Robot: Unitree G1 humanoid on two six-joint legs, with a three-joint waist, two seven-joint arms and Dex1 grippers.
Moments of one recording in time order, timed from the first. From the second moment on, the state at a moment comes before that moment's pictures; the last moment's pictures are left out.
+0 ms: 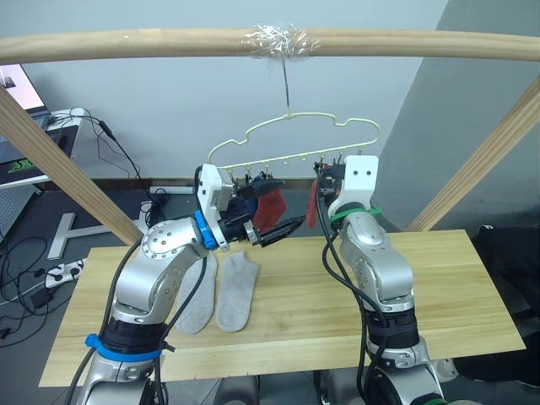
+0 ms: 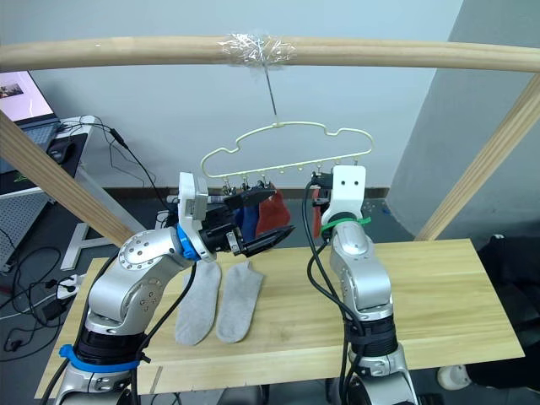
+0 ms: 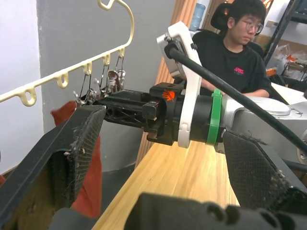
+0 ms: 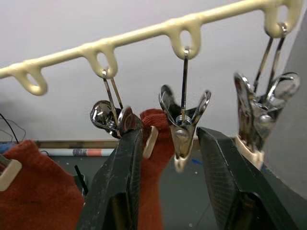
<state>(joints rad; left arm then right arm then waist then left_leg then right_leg) -0.38 0.45 -0.03 -0.31 -0.51 0.38 -0.83 -0.51 0.15 0.06 -0.23 0.00 0.66 -0.15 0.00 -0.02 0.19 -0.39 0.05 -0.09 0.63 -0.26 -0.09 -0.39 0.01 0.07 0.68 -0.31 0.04</state>
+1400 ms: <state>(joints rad) -0.41 0.43 -0.03 -0.33 -0.57 0.40 -0.77 -0.57 0.11 0.05 -0.15 0.00 0.58 -0.11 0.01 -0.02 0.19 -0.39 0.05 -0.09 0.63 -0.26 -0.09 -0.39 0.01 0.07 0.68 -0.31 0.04</state>
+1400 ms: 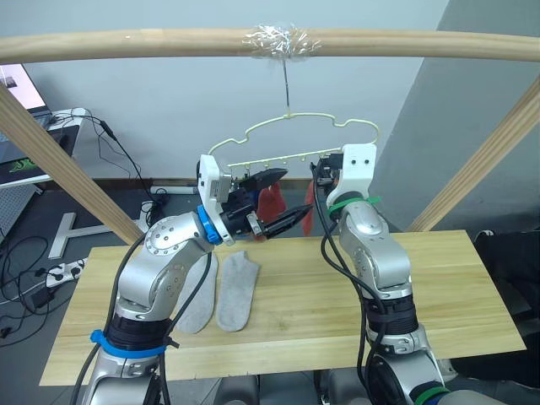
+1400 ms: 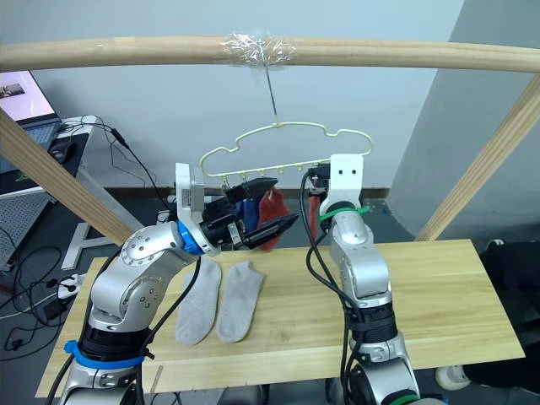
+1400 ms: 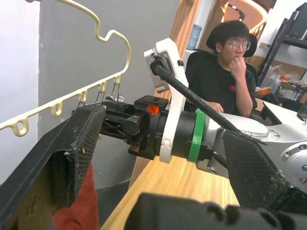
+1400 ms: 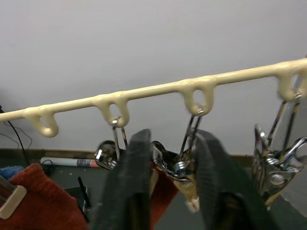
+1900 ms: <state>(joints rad) -0.31 0.43 -0.08 -0.33 -0.46 0.40 -0.70 -0.54 -0.06 0.03 -0.26 0.12 0.75 0.11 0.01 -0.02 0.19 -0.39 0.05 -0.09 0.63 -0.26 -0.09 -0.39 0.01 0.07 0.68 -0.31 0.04</state>
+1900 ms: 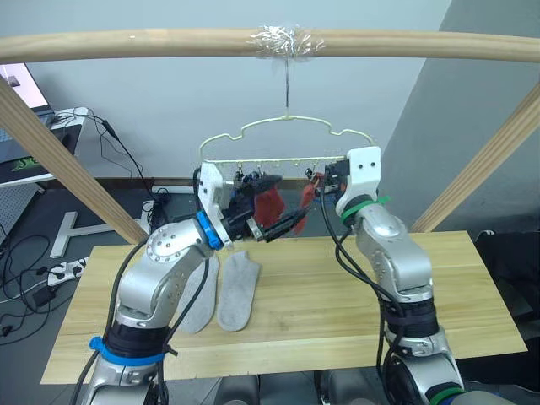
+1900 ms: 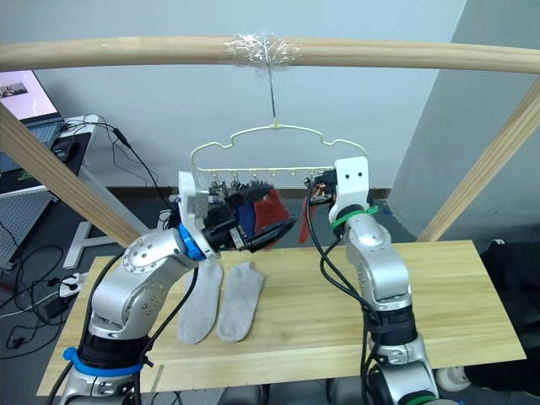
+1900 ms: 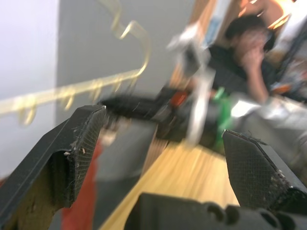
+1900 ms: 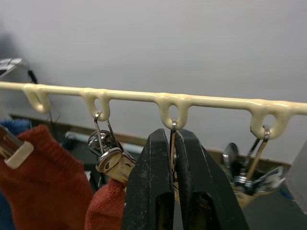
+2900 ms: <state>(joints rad) -0.16 0.41 -0.13 0.13 -0.04 0.36 -0.53 -0.56 -0.21 -0.06 -0.42 0.26 1.05 0.19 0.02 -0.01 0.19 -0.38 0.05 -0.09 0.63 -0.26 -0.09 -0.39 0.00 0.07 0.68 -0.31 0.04</state>
